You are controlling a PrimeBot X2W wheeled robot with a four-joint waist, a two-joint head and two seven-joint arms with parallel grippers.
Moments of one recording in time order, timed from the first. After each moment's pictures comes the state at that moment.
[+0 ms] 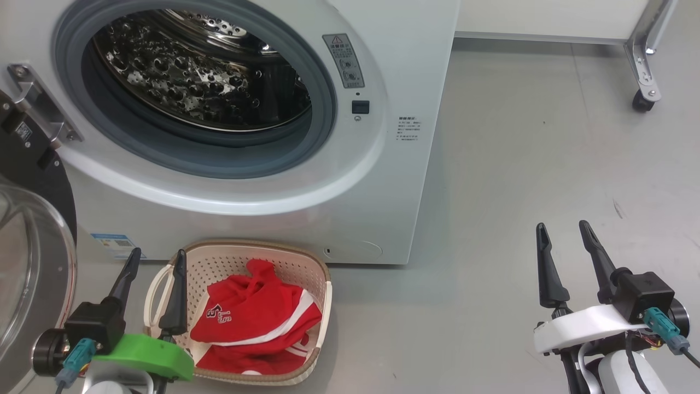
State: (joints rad) left arm -0.08 0.07 -0.03 0.25 -0.26 -0.12 -0.25; right arm -0.02 -0.08 0.11 0.14 0.27 -0.01 -0.25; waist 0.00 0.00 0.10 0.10
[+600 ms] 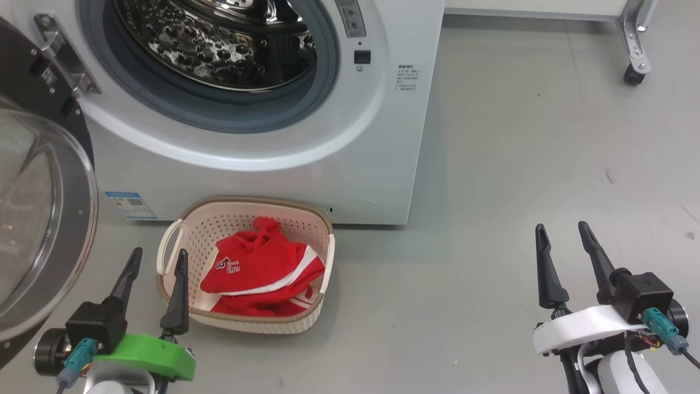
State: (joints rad) left arm -0.08 0.07 -0.04 0.25 -0.26 -0.12 -0.25; right arm -0.02 -0.08 0.11 0.15 0.27 -0.01 -0.25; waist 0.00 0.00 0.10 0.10
